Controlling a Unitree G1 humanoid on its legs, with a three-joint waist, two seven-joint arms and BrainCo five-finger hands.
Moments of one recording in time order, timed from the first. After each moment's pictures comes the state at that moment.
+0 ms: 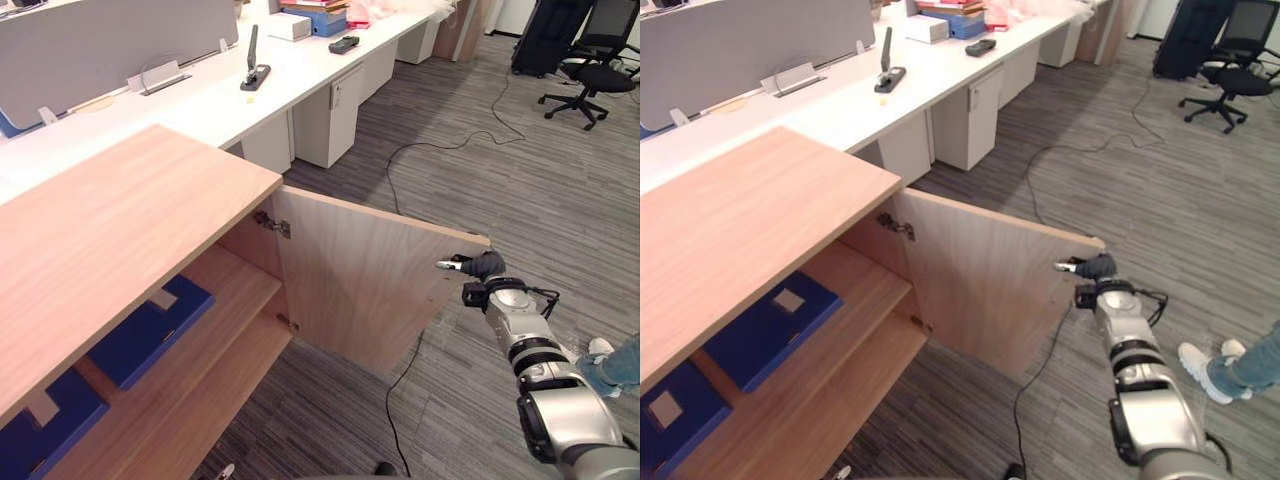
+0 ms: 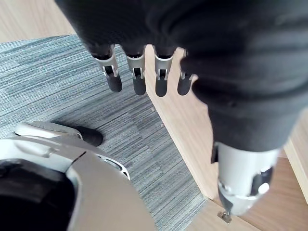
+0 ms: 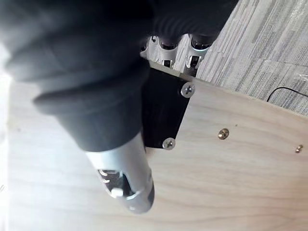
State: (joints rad) left arm 0.23 0.07 0.25 1.03 -0.24 -0.06 0.05; right arm -0.60 -0.51 0.10 0.94 0.30 -0.04 0.01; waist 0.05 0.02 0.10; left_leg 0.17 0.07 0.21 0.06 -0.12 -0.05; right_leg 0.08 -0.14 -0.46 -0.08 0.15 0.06
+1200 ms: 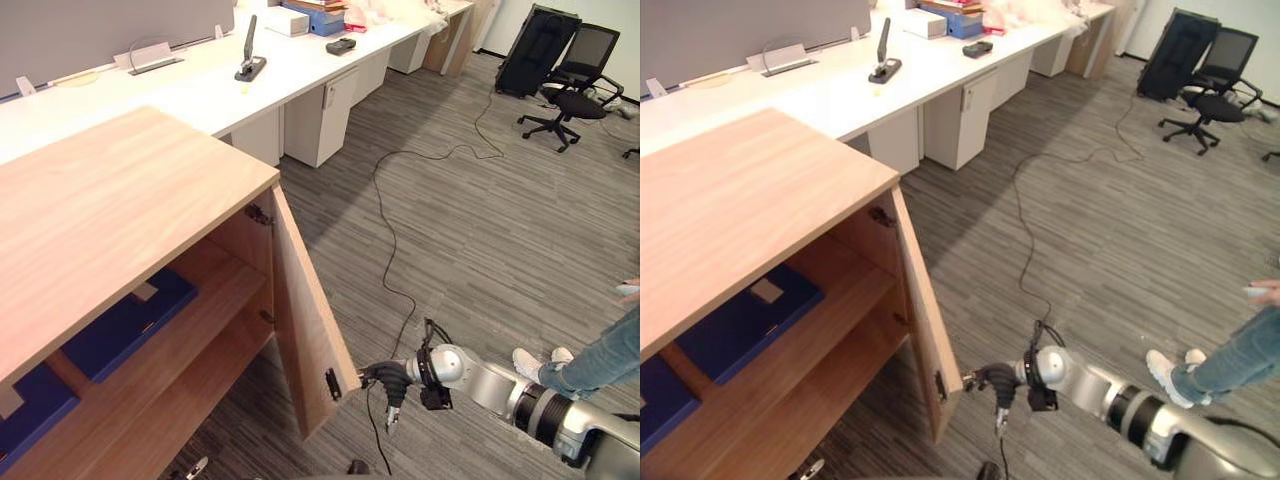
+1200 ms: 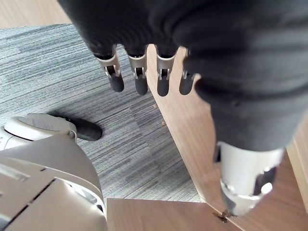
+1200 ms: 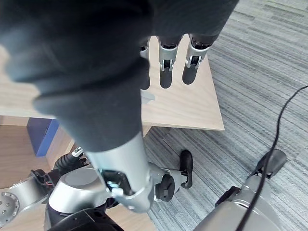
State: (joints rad) left arm 0.18 0.15 0.42 1.07 -0.19 -0.04 -0.03; right arm -0.40 -0.79 0.99 0.19 0.05 -0.04 0.63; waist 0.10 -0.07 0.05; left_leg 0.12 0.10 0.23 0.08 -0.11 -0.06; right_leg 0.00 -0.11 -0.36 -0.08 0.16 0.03
